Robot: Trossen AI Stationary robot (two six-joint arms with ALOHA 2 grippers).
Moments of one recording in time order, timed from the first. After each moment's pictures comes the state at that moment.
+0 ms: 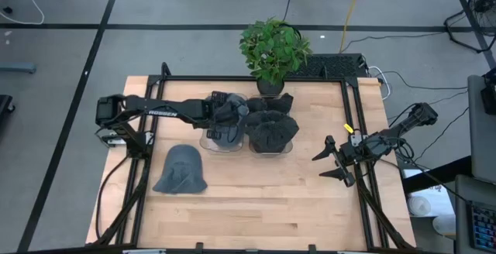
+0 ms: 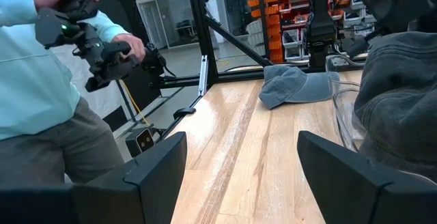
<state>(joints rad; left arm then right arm) 0.16 1.64 1.16 -0.71 -0.49 0.48 0.55 0.14 0.02 0.11 0.23 0.22</state>
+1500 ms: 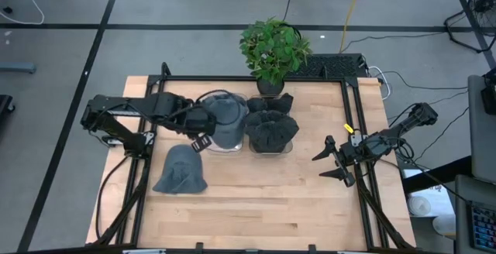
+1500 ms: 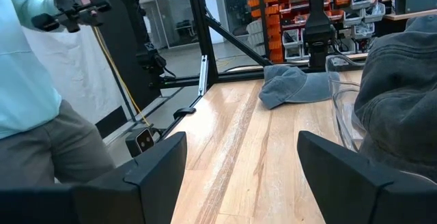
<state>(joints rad) -0.09 1.52 1.68 -1.57 -0.31 -0.61 0.55 0.14 0.02 0.11 0.23 0.22</state>
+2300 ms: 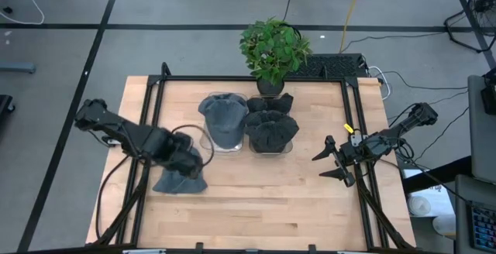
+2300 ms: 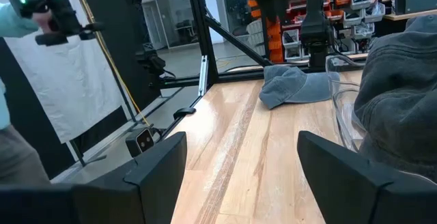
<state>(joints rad) -0.40 1.46 1.47 -1.57 0.02 -1.57 0.55 0.14 0.02 0.11 0.23 0.22</state>
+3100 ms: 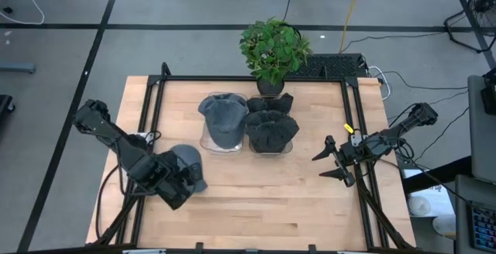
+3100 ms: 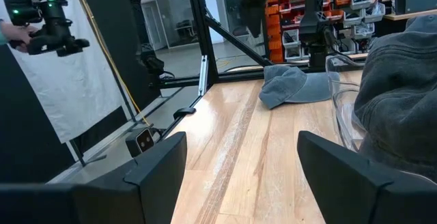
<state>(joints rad) -0.66 1.46 1.36 -1.34 -0.15 -2.46 0.55 0.14 0.02 0.11 0.23 0.22</state>
